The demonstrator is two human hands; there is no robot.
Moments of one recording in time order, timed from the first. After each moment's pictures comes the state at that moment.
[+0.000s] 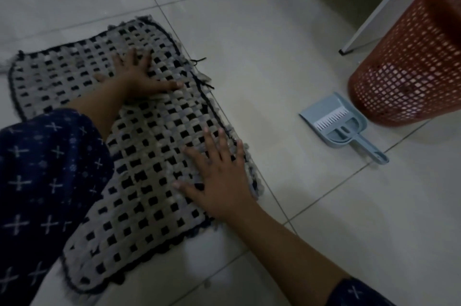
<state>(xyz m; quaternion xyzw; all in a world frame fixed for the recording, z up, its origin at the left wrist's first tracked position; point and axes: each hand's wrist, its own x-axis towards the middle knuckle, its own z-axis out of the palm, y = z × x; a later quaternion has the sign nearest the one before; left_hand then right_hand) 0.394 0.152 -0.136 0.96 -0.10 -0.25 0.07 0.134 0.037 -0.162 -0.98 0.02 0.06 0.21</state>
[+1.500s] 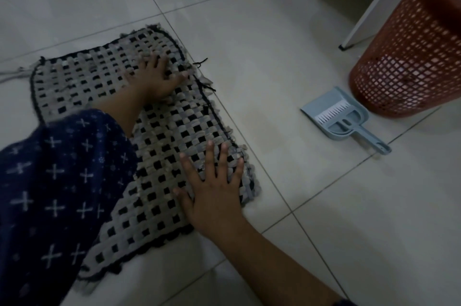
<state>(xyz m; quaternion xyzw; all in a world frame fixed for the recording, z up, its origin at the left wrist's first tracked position) 0.389 0.137 -0.143 0.96 -0.17 -0.18 0.09 0.108 0.079 -0.168 -0.98 0.09 0.05 0.15</state>
